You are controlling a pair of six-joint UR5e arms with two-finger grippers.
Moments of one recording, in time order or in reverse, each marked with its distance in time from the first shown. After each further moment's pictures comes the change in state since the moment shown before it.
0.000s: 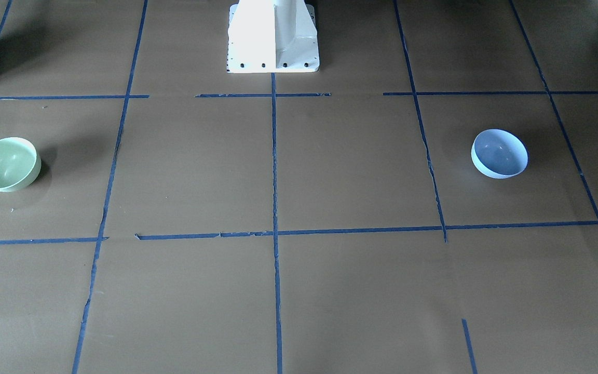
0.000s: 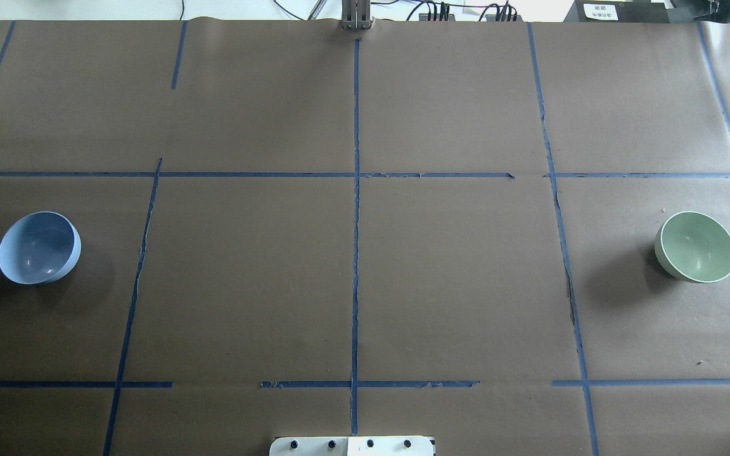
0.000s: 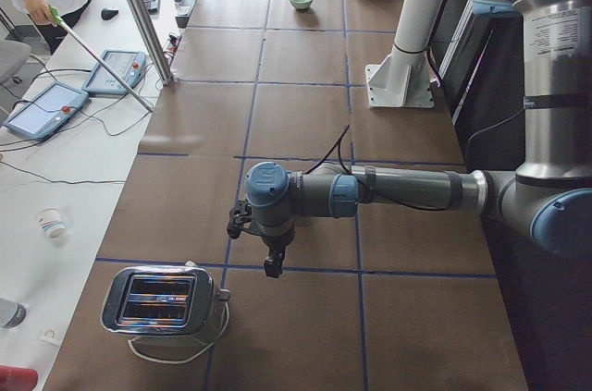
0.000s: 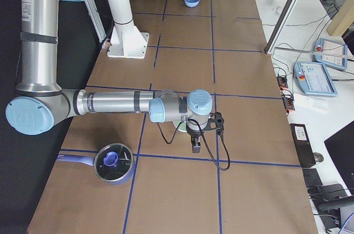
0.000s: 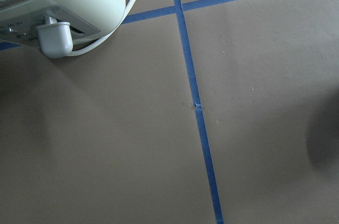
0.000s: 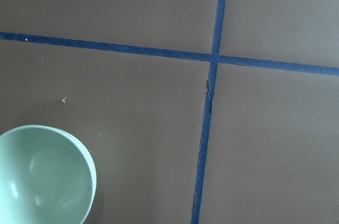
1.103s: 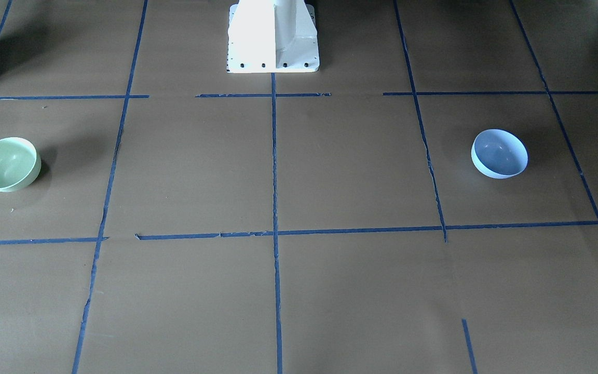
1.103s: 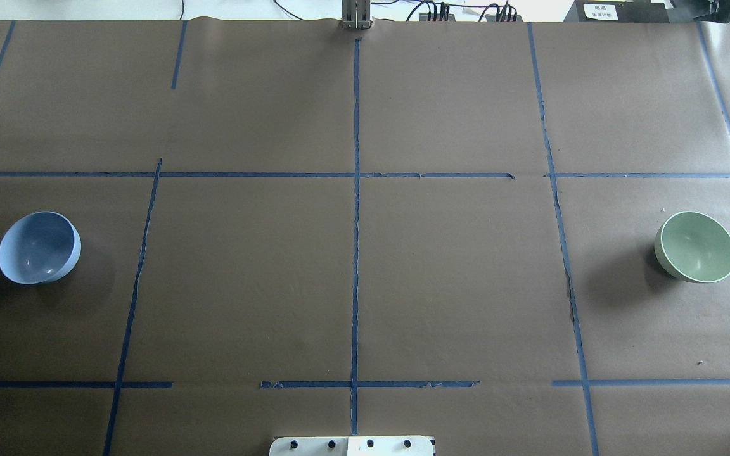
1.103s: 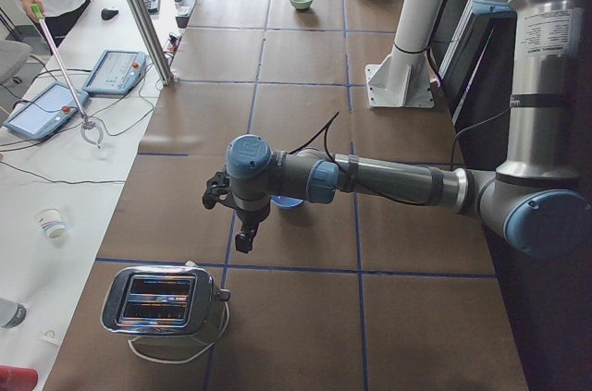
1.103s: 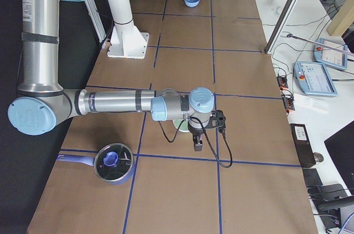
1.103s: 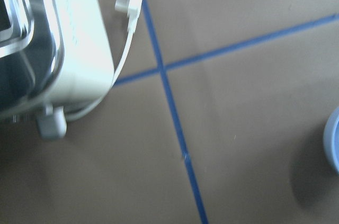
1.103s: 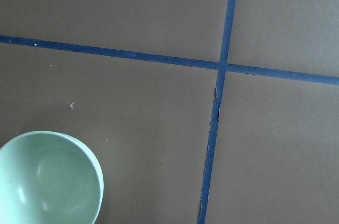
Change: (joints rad) left arm 0.018 -0.102 0.014 -0.137 -0.034 -0.128; right arm -0.011 0.016 0.001 -0.001 0.001 0.001
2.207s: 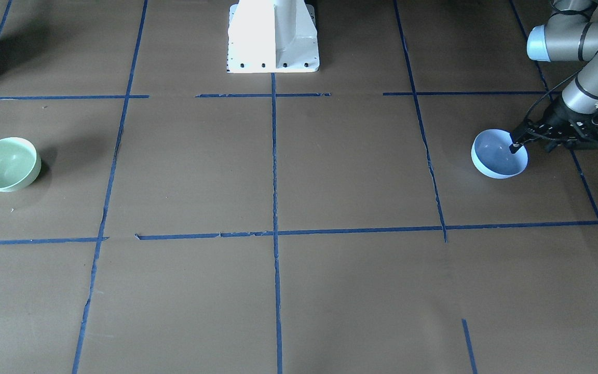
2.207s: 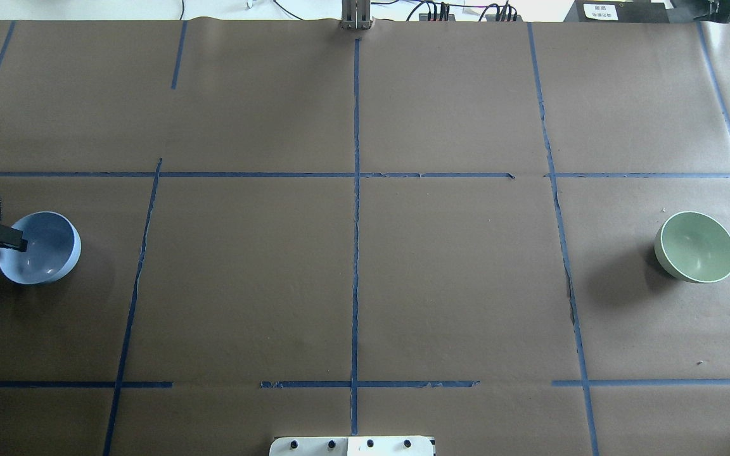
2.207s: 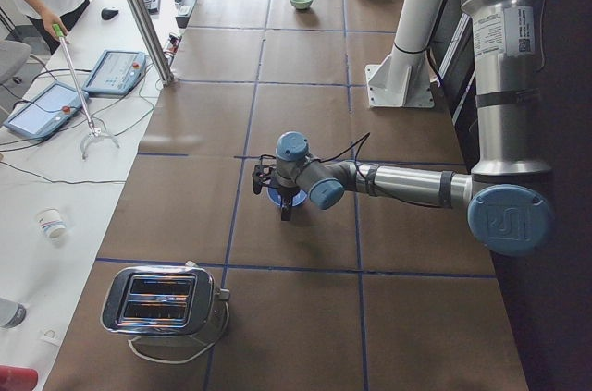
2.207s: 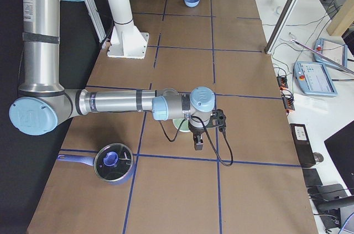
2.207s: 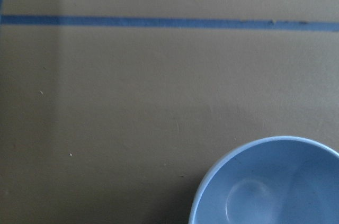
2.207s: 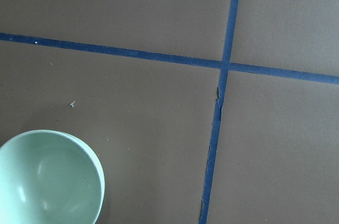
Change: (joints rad) left arm 0.567 0.107 0.046 -0.578 0.236 -0.924; right arm -0.006 0.000 -0.001 0.000 0.000 0.000
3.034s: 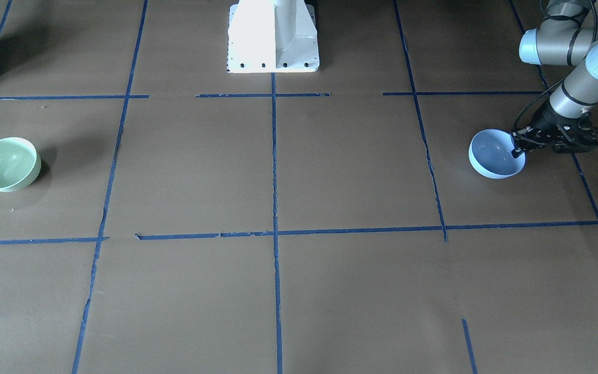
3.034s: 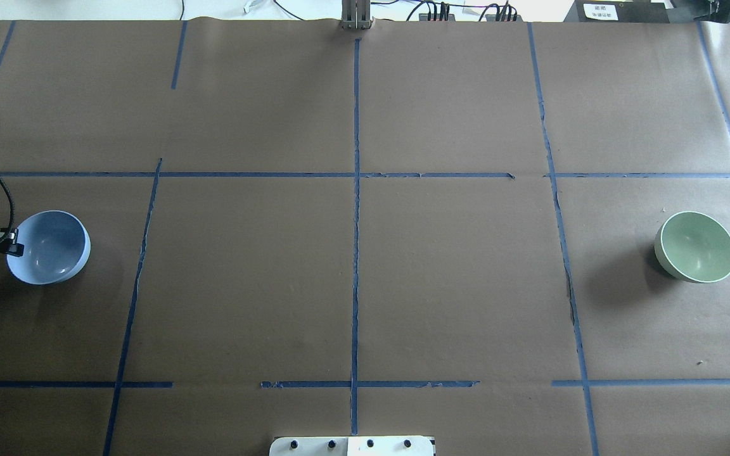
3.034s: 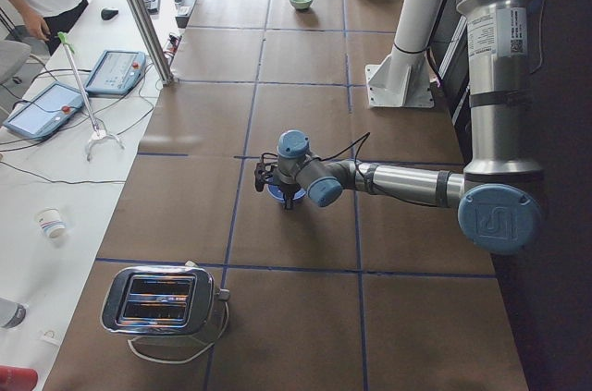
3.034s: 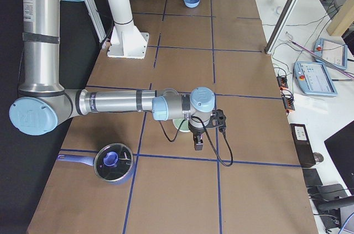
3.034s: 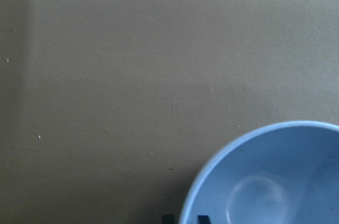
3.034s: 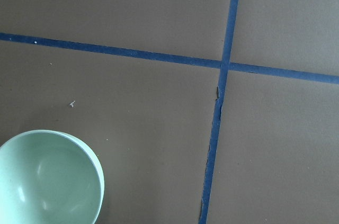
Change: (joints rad) left arm 0.020 -0.023 -0.023 -0.002 -0.021 -0.073; right arm 0.000 0.000 -0.001 0.000 0.000 0.000
